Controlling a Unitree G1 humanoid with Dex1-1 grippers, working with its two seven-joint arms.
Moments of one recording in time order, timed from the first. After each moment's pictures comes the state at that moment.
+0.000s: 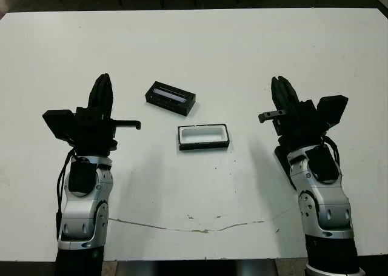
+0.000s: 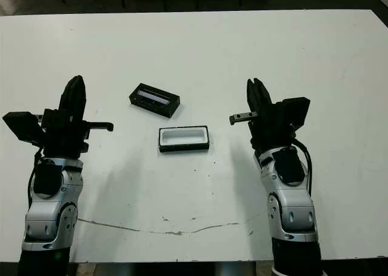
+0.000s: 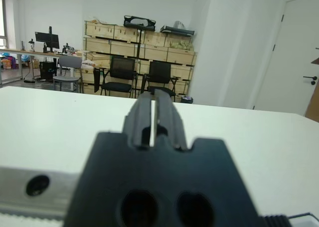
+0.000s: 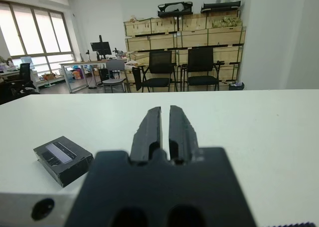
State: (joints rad) left arm -0.08 0.09 0.08 -0.26 -0.17 -0.06 -0.07; right arm -0.19 -0.14 -0.04 -0.22 0.17 0.13 0.15
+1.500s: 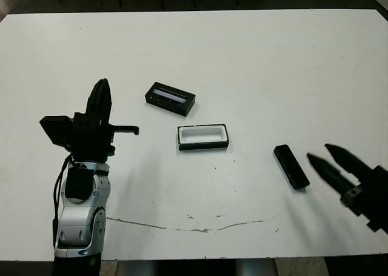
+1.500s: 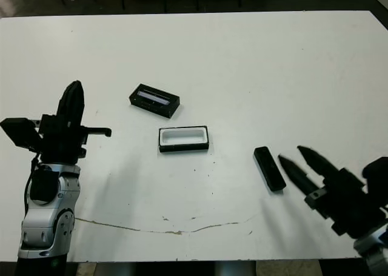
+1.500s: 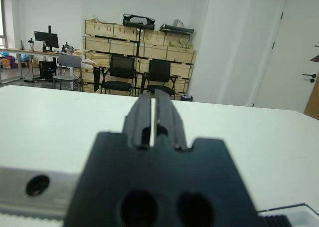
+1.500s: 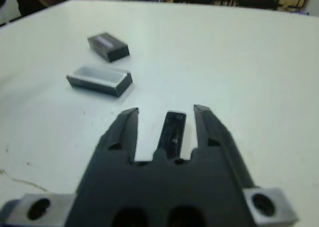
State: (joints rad) left arm -0.04 0.09 0.08 -0.28 -0.18 -0.06 -0.08; right arm 0.45 -0.60 -0.38 -0.68 0.62 0.49 0.50
